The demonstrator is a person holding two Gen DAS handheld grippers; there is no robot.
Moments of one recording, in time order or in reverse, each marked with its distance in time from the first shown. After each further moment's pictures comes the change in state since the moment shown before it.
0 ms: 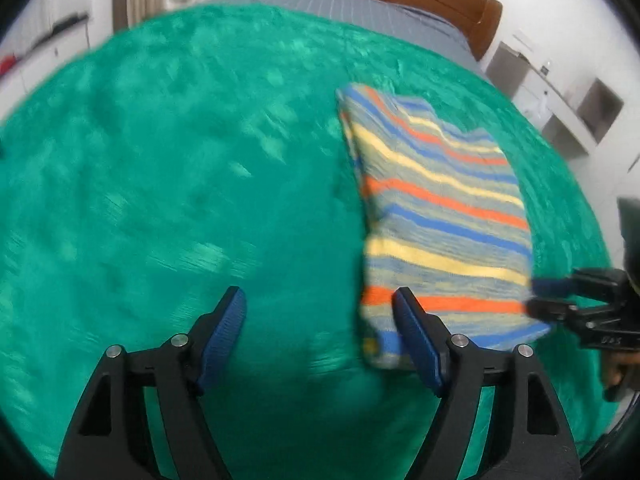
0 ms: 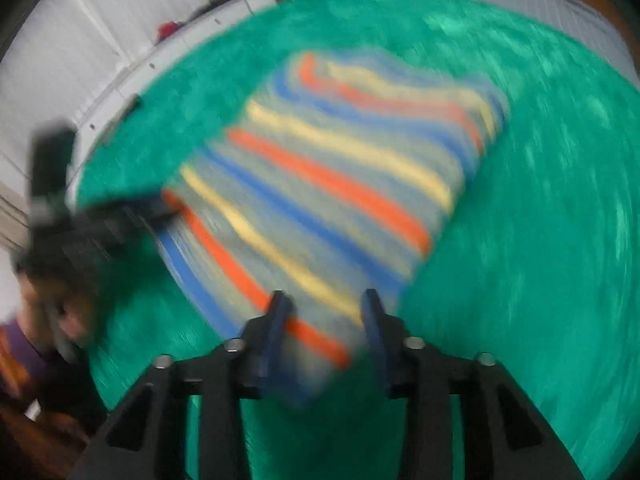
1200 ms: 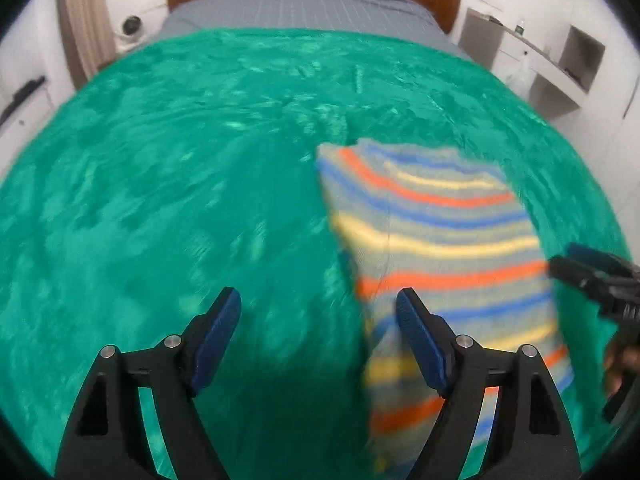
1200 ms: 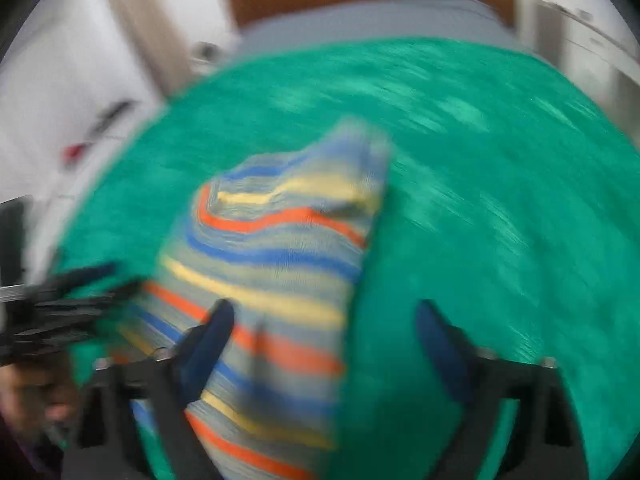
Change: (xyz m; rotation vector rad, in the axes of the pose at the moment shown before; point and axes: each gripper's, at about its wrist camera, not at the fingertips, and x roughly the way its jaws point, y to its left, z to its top) left arm 0.039 -0.072 0.070 0.184 -0.005 0.028; right arm -0.050 -0.059 0.034 0.393 -0.250 -0.265
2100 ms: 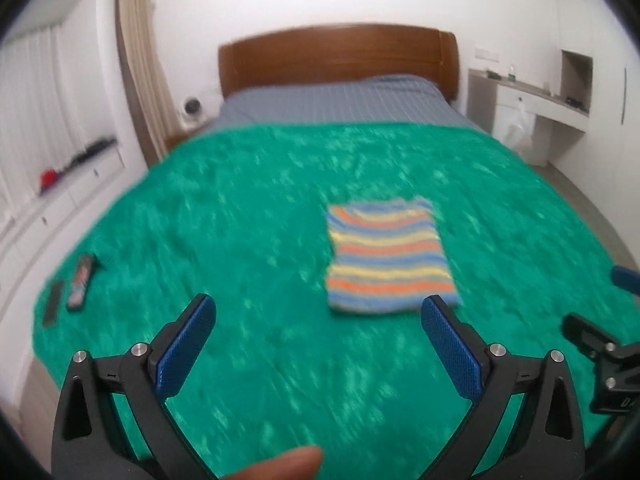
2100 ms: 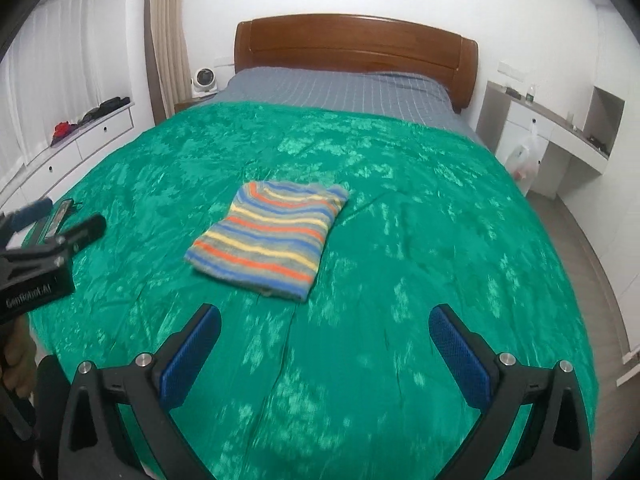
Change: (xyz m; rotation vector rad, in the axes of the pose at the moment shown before) left arm -0.227 -0.062 -0.094 -0.008 -0.251 0.154; right arm -0.241 0.072 -0.133 -0.153 -0.199 -0.187
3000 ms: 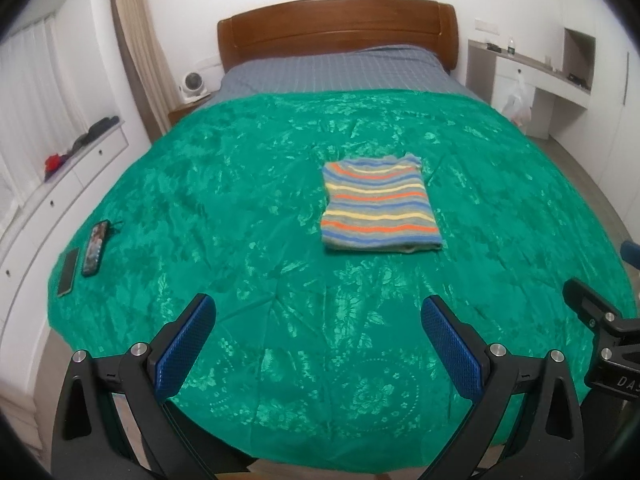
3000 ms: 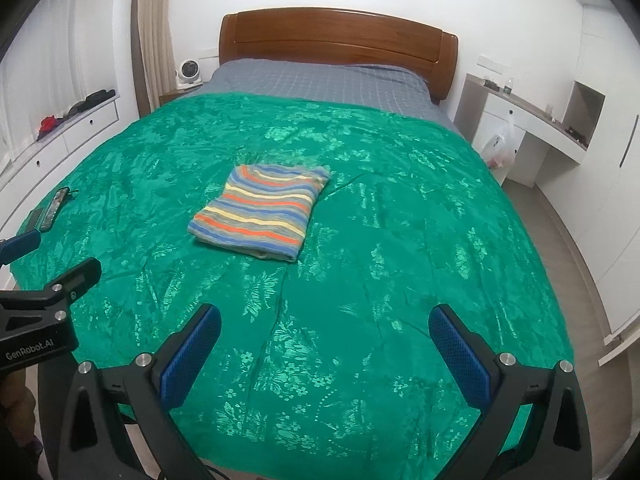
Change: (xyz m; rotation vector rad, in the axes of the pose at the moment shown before) left arm -0.044 -0.018 -0.029 0.028 0.096 0.040; right arm -0.055 0.007 -0.030 0.012 0.028 -0.094
